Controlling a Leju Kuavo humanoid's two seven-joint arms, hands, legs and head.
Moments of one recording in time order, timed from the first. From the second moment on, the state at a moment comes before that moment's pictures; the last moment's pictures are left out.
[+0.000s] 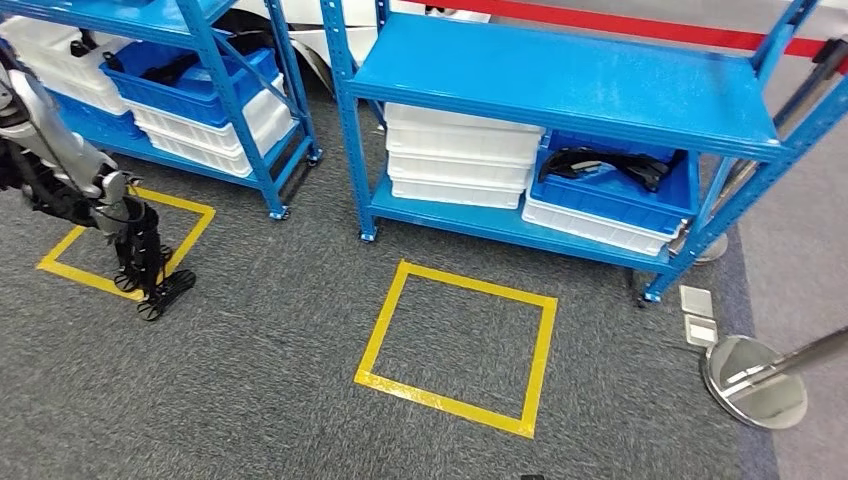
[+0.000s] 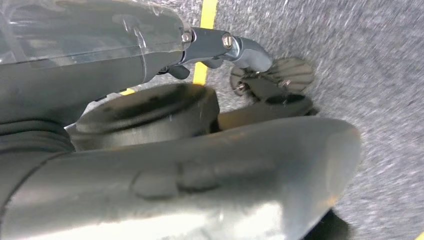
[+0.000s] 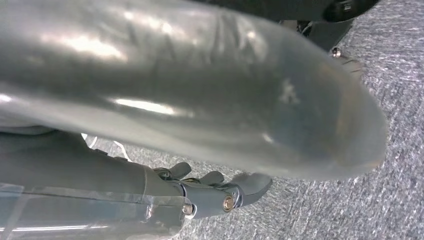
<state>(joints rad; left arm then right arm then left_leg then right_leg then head) -0.16 -0.05 -1.27 -0.28 1.24 0.09 -0.14 -0.17 0.13 -1.53 -0.02 1.25 -0.25 -0.03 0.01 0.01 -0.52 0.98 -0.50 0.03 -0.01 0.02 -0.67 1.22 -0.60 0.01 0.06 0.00</state>
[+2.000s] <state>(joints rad) -0.16 -0.04 -1.26 -0.28 1.23 0.12 -0.11 -0.16 0.12 -1.53 -0.02 1.35 -0.24 0.04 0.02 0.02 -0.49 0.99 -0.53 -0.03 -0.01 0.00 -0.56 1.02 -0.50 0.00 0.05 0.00</state>
